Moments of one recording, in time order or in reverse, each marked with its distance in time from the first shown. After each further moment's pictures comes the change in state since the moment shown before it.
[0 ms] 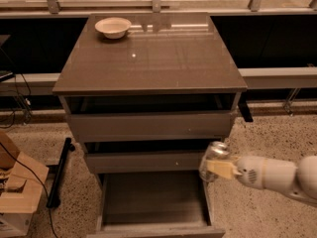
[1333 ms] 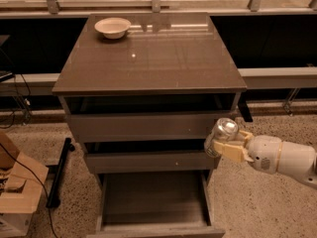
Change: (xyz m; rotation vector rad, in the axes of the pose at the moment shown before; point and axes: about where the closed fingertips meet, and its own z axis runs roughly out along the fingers) arm -0.073 0.027 -0.041 -0.036 -0.155 -0.348
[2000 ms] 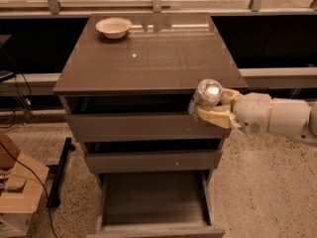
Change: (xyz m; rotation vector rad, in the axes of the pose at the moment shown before) arm -0.117 0.039 0.029 -0.088 -0.041 -0.355
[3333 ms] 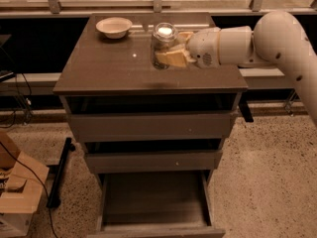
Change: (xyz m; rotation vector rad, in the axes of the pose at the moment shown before) arm -0.121 -0.060 0.122 -0.095 0.014 -0.095
